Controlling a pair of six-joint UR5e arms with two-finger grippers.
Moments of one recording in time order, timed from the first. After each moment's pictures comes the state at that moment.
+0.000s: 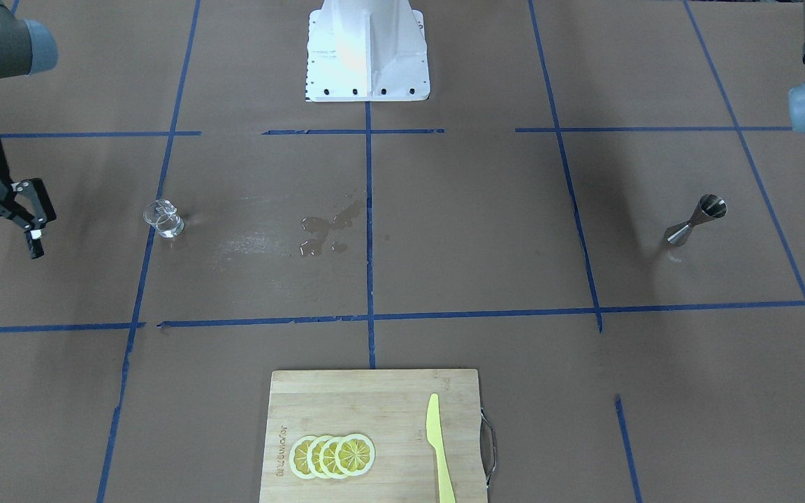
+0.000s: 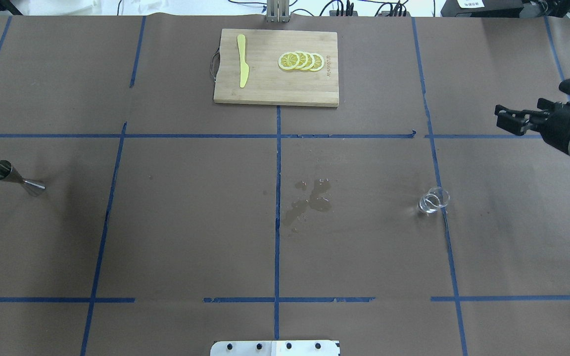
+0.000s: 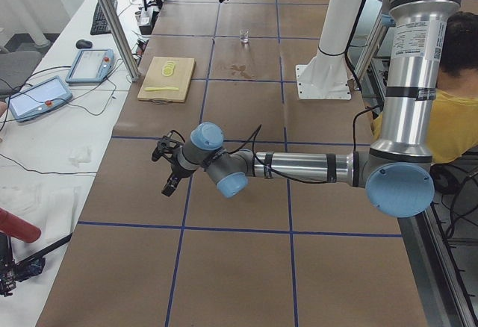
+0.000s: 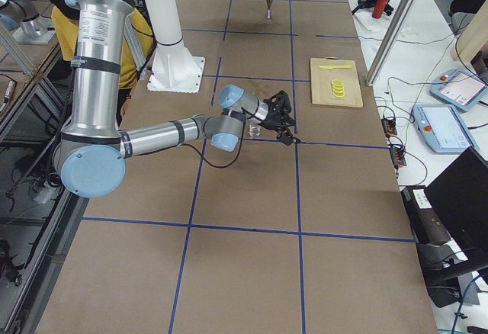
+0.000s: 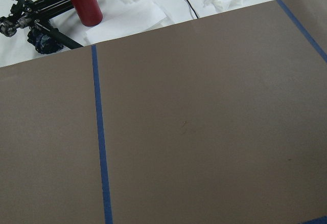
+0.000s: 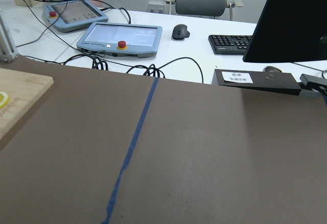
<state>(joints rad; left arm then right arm) -1.32 -1.65 -1.48 -2.39 -2.07 -0.43 0.92 -1.65 1.83 -0.64 1.53 0.82</state>
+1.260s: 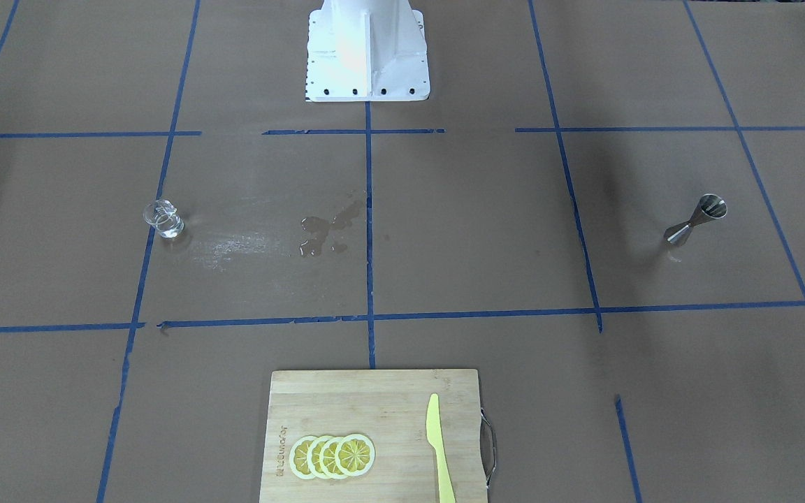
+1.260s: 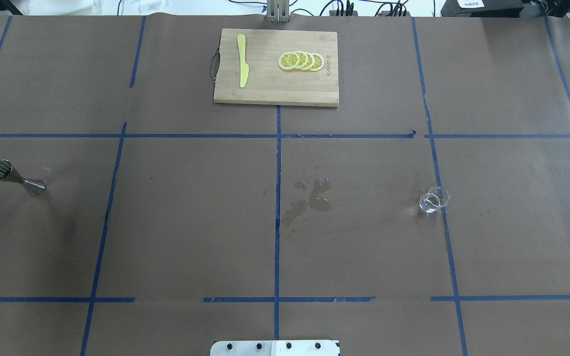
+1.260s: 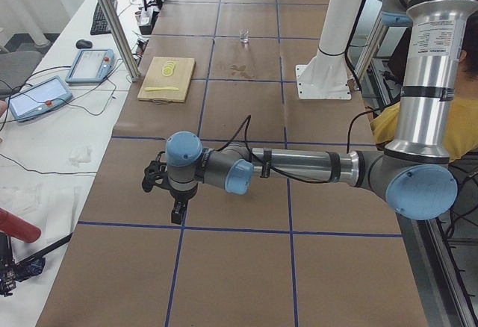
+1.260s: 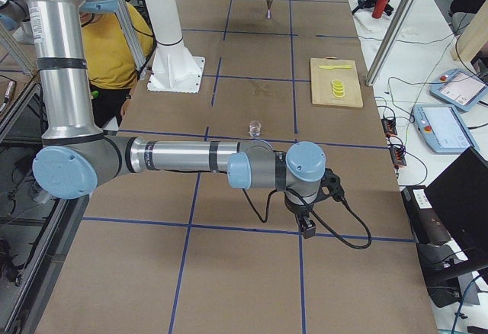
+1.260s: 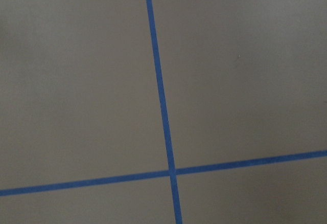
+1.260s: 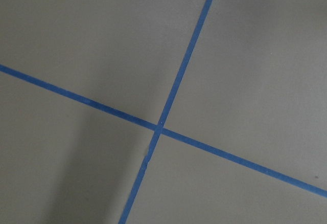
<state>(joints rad) -1.53 -1.60 -1.58 -1.83 -2.32 -0.11 1.65 -1.50 1.55 -1.57 2.34 -0.41</state>
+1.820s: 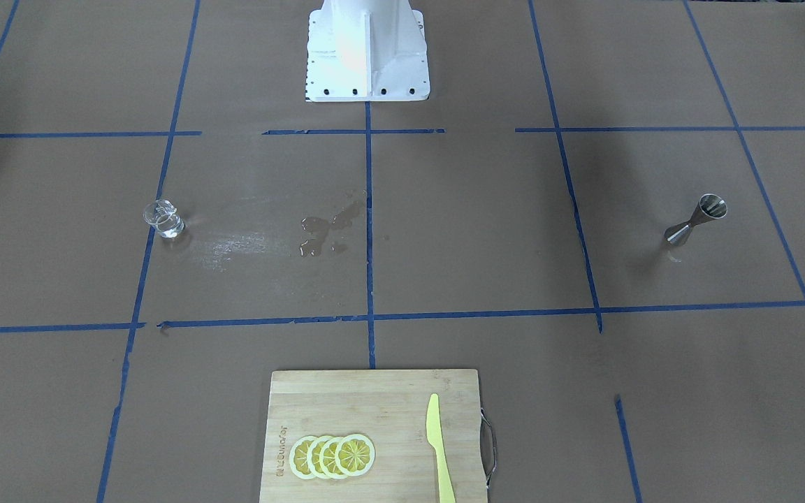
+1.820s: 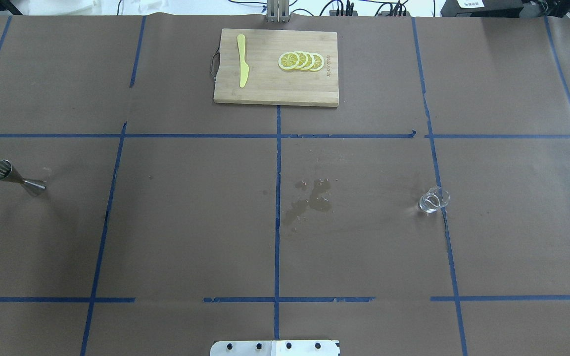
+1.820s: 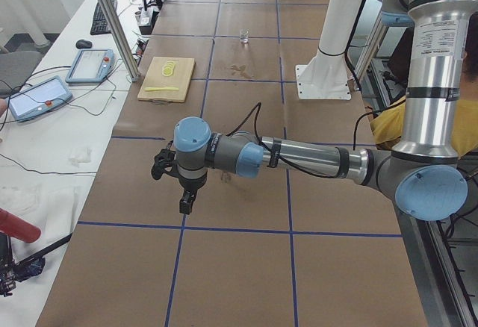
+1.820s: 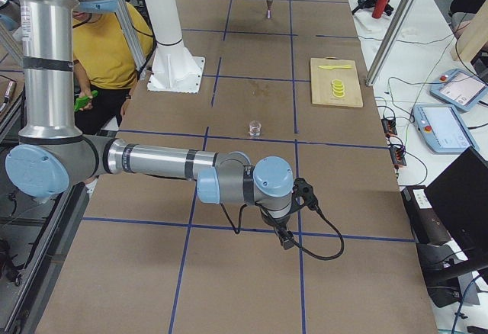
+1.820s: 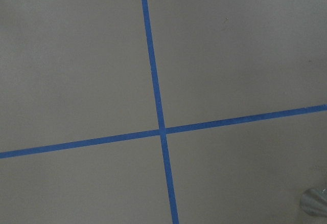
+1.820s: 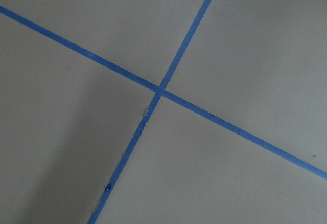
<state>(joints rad) -1.54 -1.58 -1.69 -1.66 -2.32 0.02 1.65 -1.63 1.57 -1.42 2.34 -0.46</state>
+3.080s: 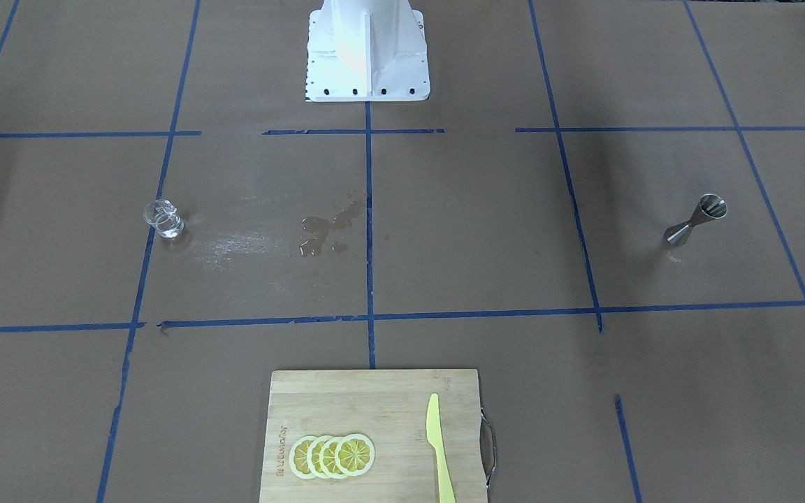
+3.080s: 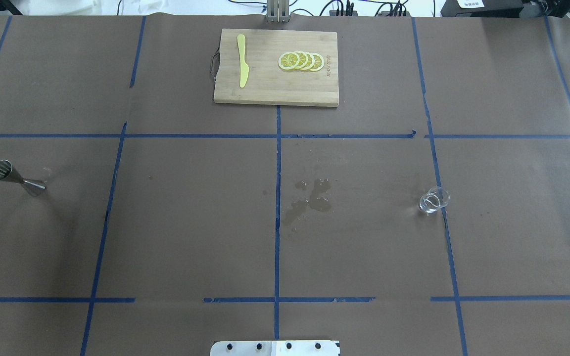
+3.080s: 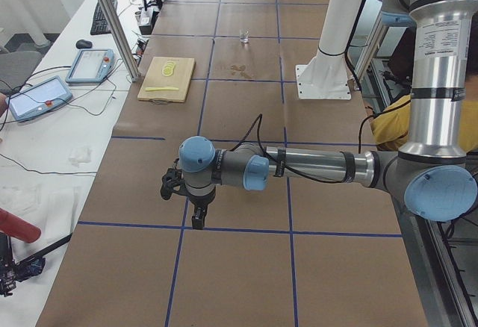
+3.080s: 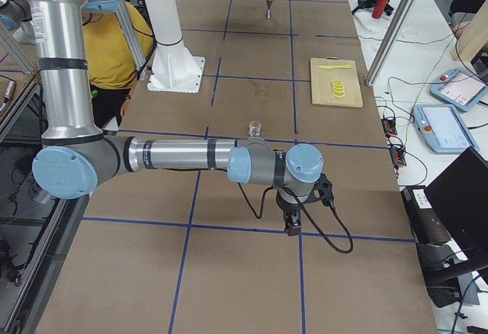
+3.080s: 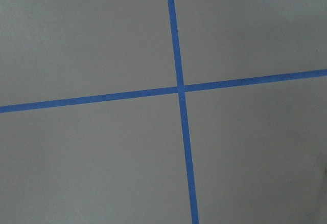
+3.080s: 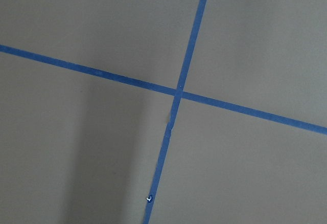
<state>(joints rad) -1.54 -1.54 -1.65 -1.66 -2.34 -0.04 1.59 -1.50 1.57 -1.69 2.35 -0.28</state>
